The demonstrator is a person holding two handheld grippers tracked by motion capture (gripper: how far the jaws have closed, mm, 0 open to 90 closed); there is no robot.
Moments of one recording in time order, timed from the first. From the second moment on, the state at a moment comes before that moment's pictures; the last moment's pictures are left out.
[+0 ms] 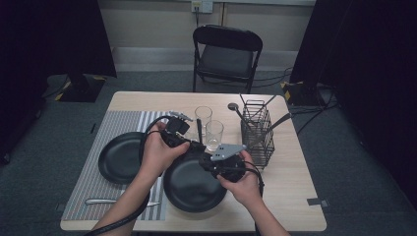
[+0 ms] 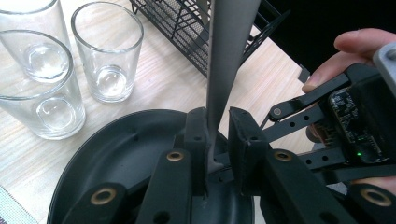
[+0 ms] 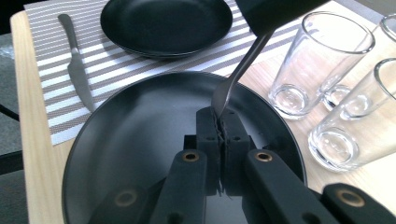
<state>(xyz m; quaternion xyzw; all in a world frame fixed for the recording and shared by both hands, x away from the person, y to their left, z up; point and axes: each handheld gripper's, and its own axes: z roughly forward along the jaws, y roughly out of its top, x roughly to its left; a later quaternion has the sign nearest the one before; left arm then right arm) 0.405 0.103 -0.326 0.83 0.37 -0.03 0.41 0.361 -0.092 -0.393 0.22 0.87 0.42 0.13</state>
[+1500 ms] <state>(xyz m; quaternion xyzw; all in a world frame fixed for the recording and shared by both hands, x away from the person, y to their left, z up) 0.407 0.105 -0.312 0.81 0.42 -0.01 0.41 0.356 -0.087 -0.395 0.20 0.88 0.40 0.17</state>
